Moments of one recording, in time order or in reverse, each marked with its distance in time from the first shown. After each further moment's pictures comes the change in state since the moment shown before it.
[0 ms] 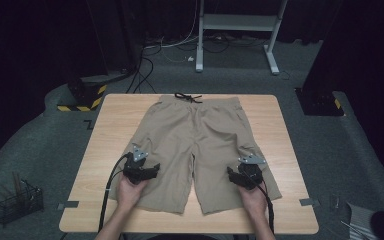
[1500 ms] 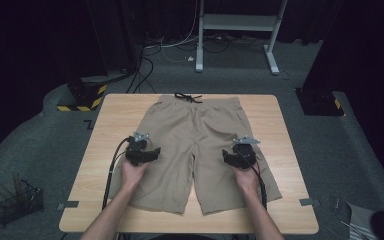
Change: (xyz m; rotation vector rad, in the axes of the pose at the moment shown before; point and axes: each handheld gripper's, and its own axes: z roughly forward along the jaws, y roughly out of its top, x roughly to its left) left arm 0.024 0.047 0.027 -0.002 0.001 -0.093; right arm -0.005 0.055 0.029 -0.010 0.019 0.045
